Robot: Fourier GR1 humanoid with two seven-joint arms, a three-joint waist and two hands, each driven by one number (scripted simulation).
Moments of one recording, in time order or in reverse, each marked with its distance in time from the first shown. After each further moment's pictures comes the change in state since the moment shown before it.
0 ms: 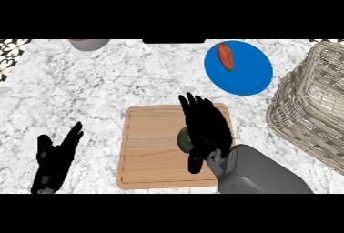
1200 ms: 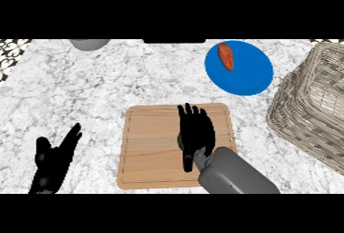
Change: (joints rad) left arm 0.017 -0.025 0.035 -0.013 -0.038 -0.034 -0.003; right arm 0.093 0.181 -0.057 0.272 0.203 0.034 -0.094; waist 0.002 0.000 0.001
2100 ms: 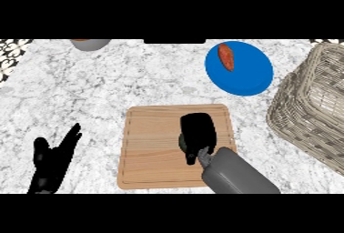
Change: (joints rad) left arm 0.000 -0.014 0.030 0.006 -0.008 -0.037 -0.001; right arm 0.018 -0.005 0.000 0.078 0.179 -0.017 -0.168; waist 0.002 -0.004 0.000
